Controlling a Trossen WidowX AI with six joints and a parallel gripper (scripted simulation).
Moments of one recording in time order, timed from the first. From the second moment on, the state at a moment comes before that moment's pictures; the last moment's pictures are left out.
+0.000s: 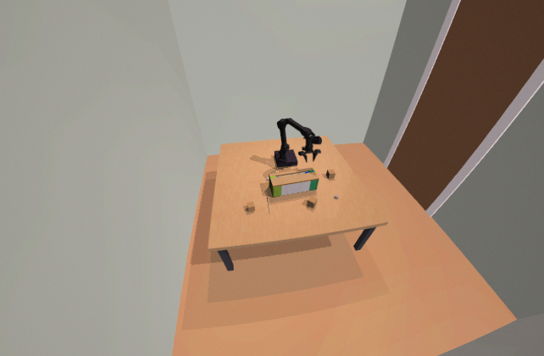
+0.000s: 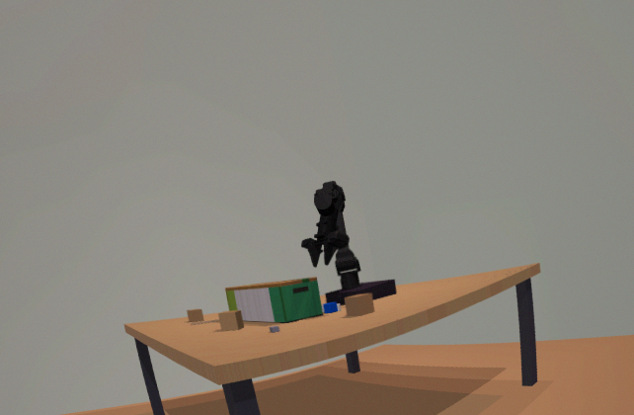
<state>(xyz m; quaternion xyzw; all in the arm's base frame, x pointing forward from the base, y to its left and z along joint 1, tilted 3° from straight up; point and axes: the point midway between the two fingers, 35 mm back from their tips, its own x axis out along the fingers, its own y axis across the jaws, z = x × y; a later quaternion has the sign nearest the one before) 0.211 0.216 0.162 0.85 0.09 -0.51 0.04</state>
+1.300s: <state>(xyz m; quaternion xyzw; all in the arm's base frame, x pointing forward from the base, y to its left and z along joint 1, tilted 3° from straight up) 0.222 0.221 0.036 0.85 0.10 -0.51 0.05</state>
